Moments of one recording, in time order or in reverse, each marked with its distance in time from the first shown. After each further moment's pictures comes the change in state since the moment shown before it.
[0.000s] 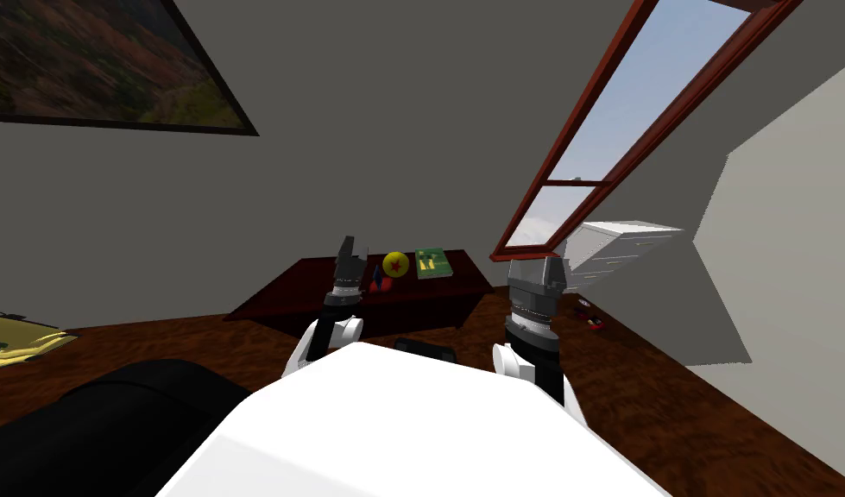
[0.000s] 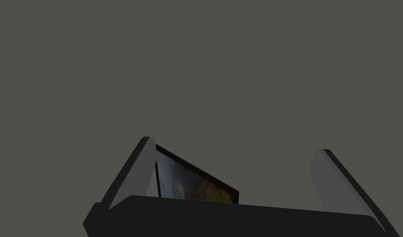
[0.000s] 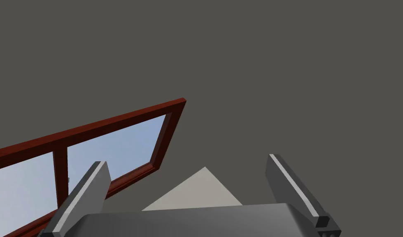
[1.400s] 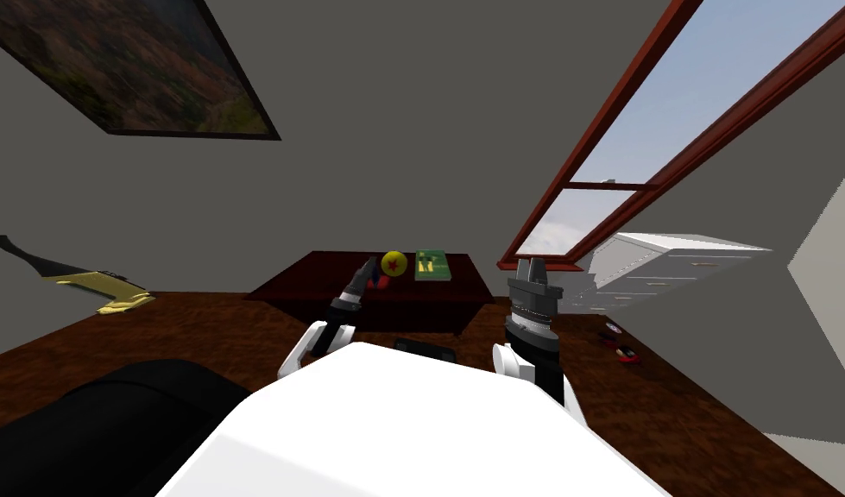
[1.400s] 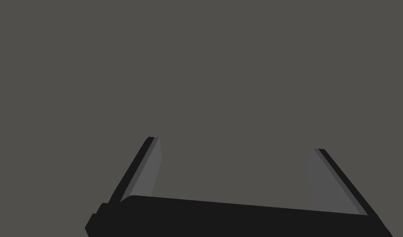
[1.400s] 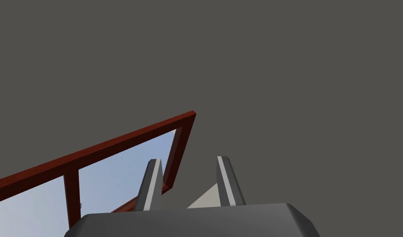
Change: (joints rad) left arm 0.008 0.141 0.054 0.217 -0.222 0.016 -0.166; right arm 0.000 0.000 0.000 0.000 0.000 0.000 0.000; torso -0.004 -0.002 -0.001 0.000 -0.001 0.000
